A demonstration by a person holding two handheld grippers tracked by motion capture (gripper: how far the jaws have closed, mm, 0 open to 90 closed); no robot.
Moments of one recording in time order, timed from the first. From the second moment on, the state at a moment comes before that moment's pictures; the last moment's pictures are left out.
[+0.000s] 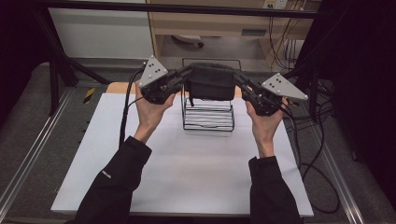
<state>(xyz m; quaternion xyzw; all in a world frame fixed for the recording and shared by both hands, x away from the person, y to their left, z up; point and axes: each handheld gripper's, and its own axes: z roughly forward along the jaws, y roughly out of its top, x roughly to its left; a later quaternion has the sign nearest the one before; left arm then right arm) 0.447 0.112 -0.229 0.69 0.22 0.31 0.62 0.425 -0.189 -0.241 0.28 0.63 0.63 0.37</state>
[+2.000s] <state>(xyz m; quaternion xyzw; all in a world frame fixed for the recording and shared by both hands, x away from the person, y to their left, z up) 0.443 0.148 -0.334 0.80 0.35 0.17 0.45 0.425 -0.198 -0.324 0.37 0.73 0.54 0.20</state>
